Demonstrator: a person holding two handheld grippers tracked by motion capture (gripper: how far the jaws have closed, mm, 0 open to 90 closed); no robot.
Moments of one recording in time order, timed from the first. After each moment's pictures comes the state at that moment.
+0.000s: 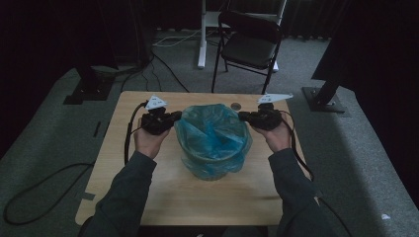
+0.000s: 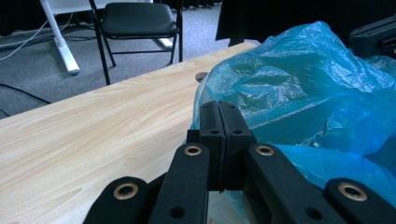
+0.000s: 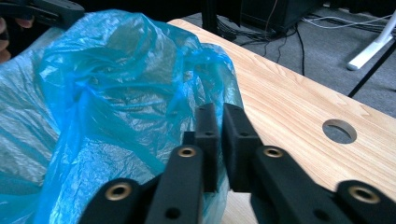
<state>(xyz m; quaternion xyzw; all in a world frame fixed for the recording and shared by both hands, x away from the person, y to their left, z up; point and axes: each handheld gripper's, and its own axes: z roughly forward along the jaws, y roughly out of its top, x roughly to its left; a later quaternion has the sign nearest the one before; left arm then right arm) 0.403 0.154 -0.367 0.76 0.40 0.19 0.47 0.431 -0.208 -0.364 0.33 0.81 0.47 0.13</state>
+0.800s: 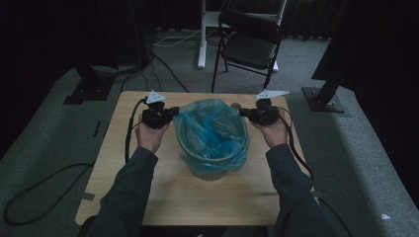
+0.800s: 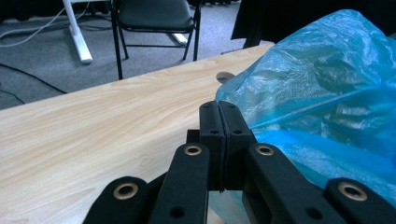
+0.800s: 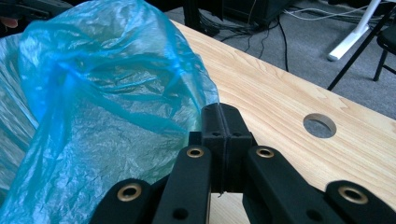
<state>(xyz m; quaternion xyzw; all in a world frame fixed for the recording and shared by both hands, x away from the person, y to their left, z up) 0.434 0.159 -0.382 0.75 0.43 0.19 0.46 0.449 -0.206 -0.369 0.36 0.80 0.45 0.15</state>
